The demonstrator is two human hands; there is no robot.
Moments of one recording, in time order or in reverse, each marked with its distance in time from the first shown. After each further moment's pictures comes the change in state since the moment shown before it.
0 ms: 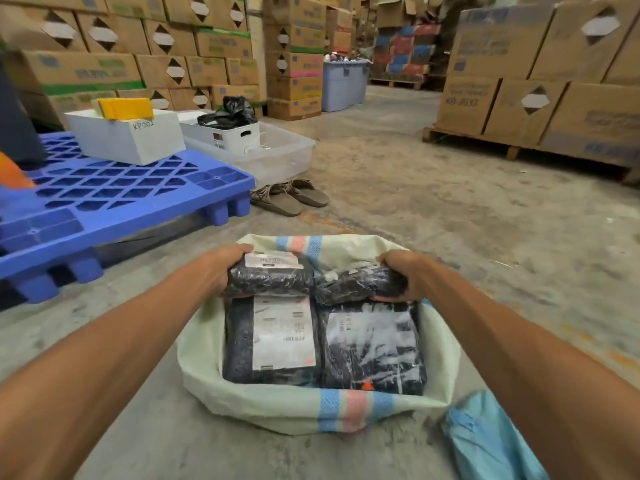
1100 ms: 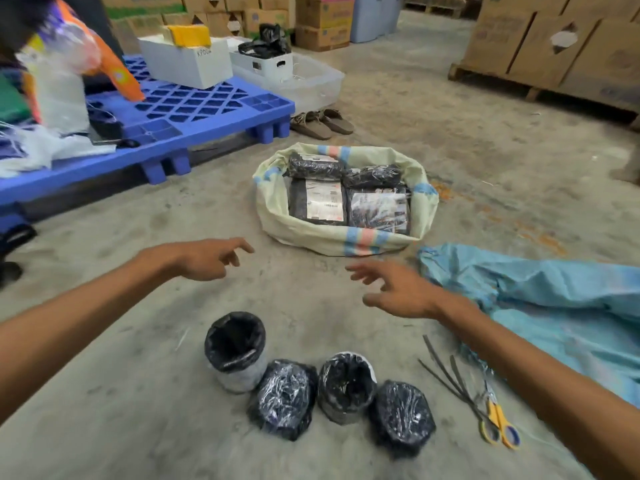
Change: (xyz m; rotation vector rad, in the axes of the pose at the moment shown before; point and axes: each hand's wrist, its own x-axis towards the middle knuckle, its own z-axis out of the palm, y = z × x) left_hand -0.266 -0.197 -0.142 1.148 -0.343 0.352; right_hand -0.287 0.241 0.034 -0.913 -0.296 -0.780
